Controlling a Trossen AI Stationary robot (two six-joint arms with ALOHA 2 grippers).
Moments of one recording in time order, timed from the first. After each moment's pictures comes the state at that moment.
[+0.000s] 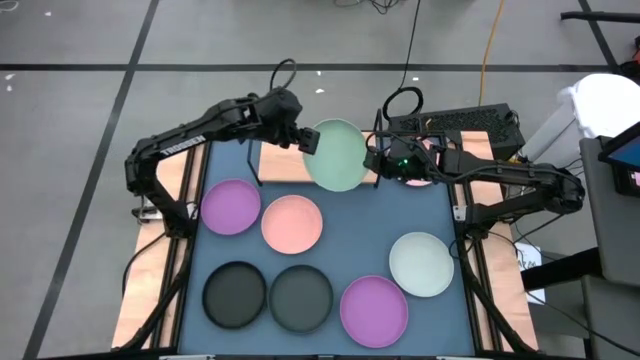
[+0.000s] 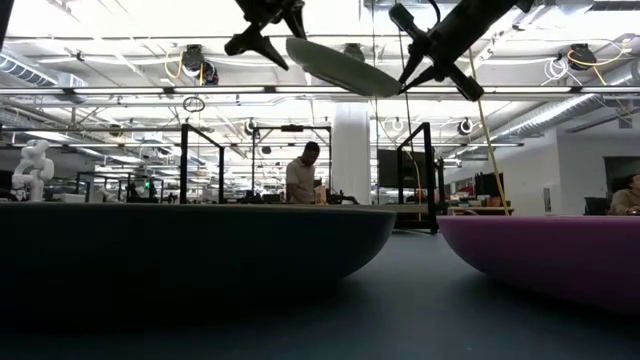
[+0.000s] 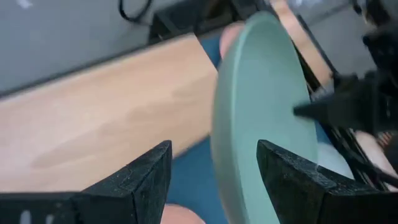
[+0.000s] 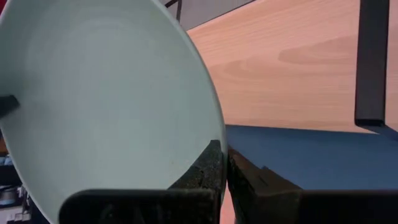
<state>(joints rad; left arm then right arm) 0.36 1.65 1.82 -0.96 -0.09 -0.69 -0.26 1.19 0.97 -0.43 0.21 1.32</state>
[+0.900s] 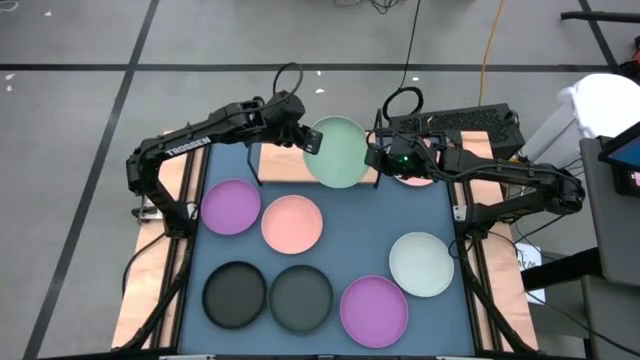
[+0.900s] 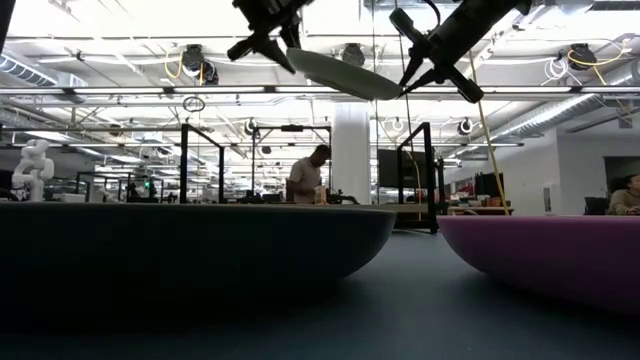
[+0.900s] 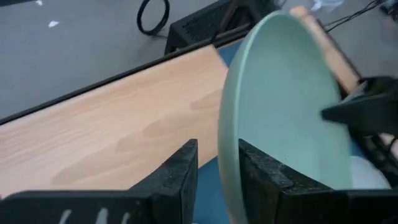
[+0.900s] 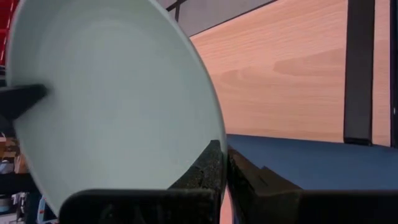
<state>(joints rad) 0.35 1.66 1.77 -0.91 -0.17 -0.65 -0.29 1.19 0.97 -0.42 0.21 1.30</state>
